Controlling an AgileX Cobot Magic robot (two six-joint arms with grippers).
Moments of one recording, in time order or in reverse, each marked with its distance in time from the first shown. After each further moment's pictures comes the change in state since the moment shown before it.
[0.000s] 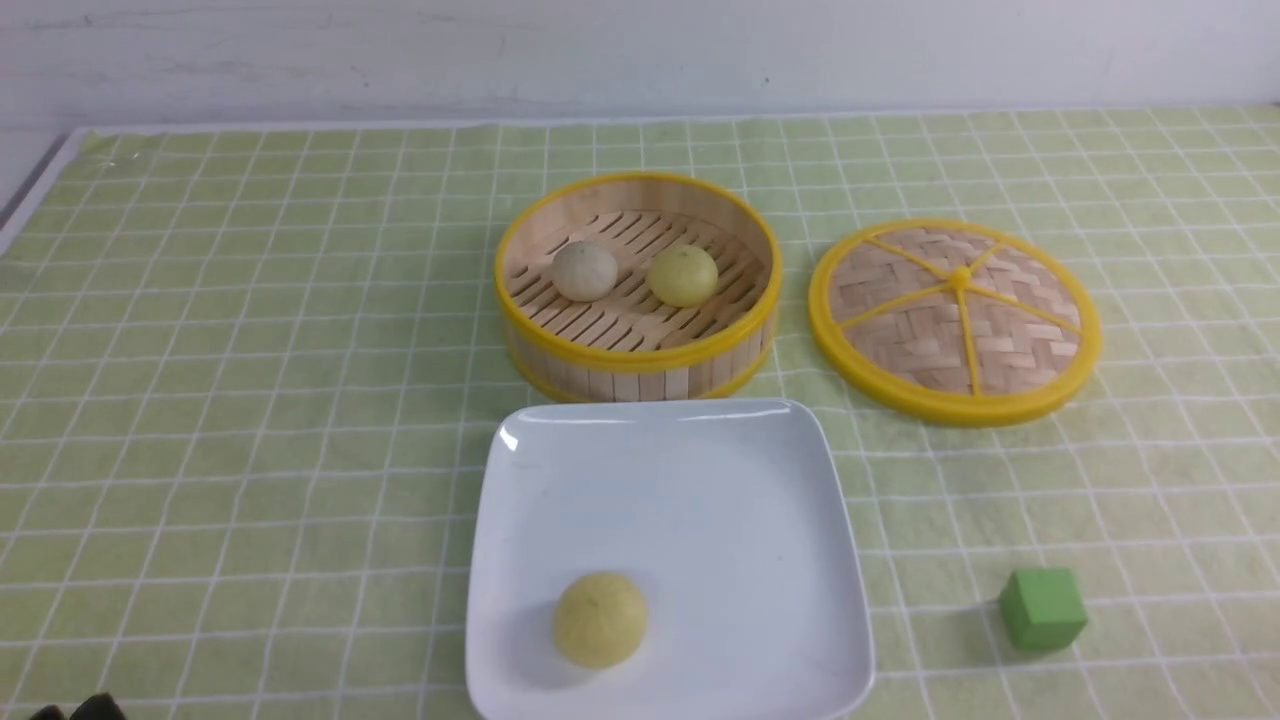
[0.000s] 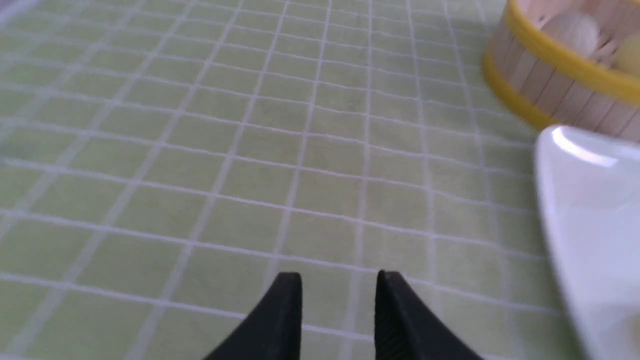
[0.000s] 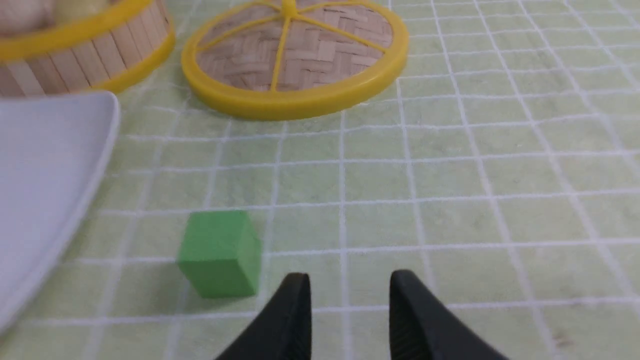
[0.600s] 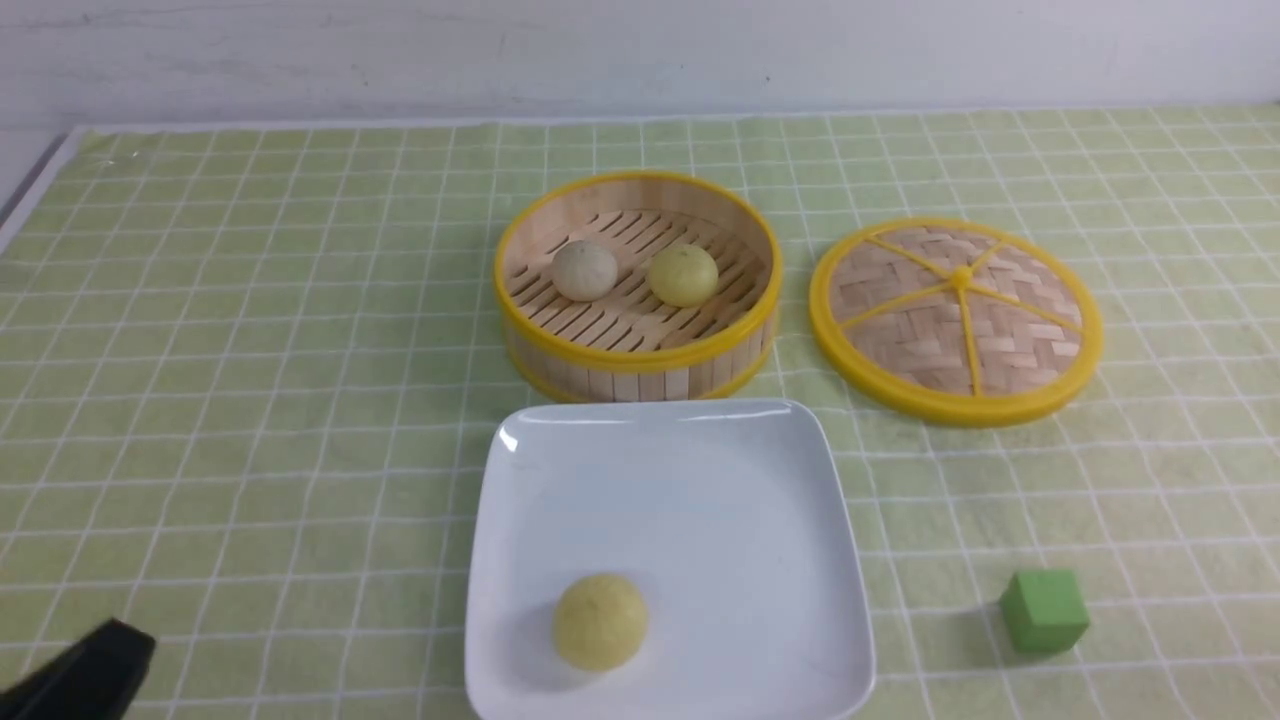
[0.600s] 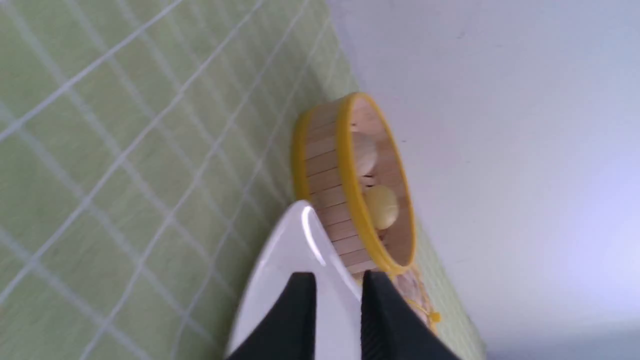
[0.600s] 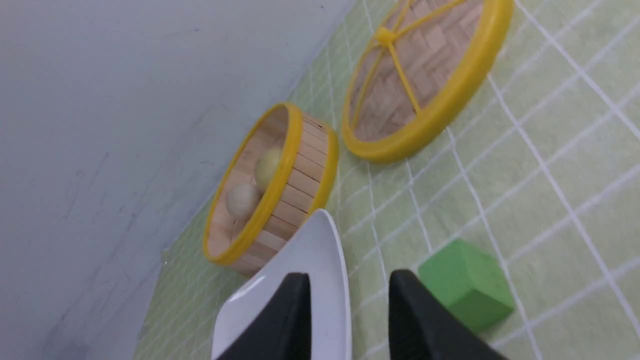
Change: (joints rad) right arm 0.000 0.000 -0.054 0.447 -0.073 0.231; left arm 0.000 0.000 -0.133 -0.450 -0.018 -0.273
